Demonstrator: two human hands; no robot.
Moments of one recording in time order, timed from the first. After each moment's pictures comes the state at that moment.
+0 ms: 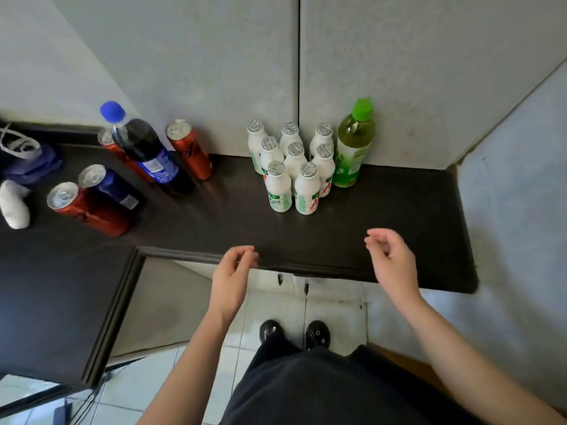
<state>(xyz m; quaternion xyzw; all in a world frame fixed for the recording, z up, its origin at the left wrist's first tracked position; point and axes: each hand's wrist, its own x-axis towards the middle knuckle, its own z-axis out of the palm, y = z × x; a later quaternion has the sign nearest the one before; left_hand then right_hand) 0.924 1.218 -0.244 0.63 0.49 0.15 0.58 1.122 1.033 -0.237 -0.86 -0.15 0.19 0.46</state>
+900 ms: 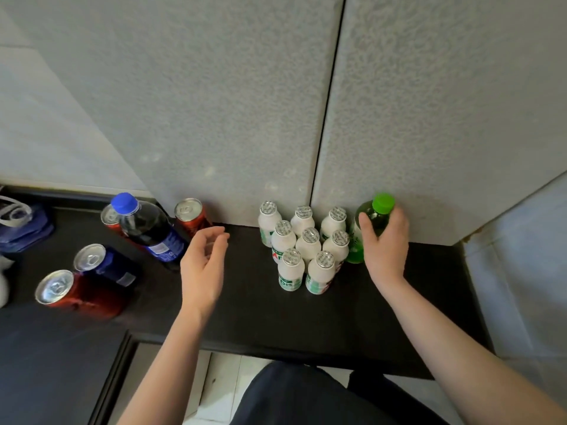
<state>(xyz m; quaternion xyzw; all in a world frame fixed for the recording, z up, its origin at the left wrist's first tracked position) 1.007 1.356 -0.165 0.68 0.42 0.33 0.49 1.216 1.184 -0.175 -0.87 -0.18 -0.07 0.46</state>
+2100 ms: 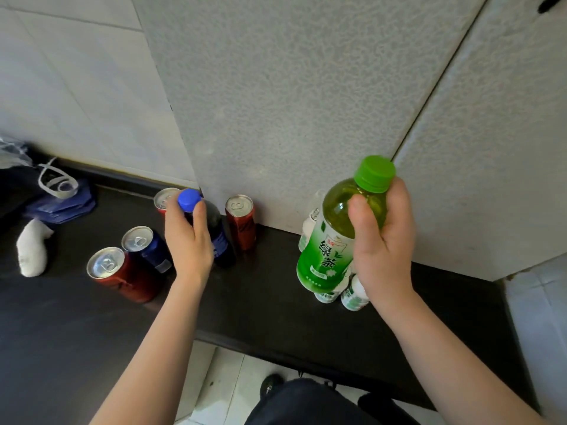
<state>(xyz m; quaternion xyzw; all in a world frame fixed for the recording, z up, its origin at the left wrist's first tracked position) 0.965 1.454 -0.176 0.65 0.45 0.51 0.34 1.104 1.265 -0.063 -0.68 -0.40 -0.02 0.62</state>
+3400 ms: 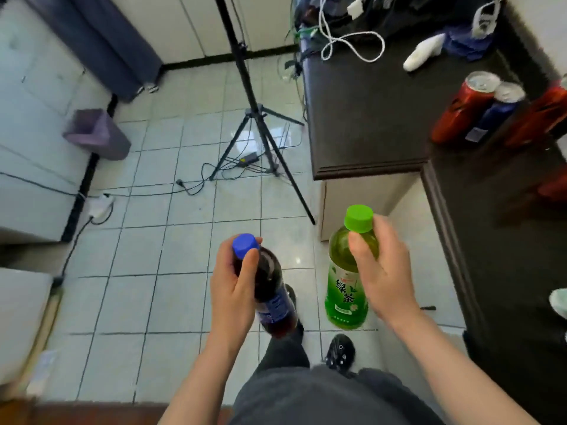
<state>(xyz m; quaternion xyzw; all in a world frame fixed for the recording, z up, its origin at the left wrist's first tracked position) 0.740 1.002 -0.172 0.25 0.76 0.55 0.22 0.890 1.131 -0.169 -0.38 -0.71 0.50 0.32</state>
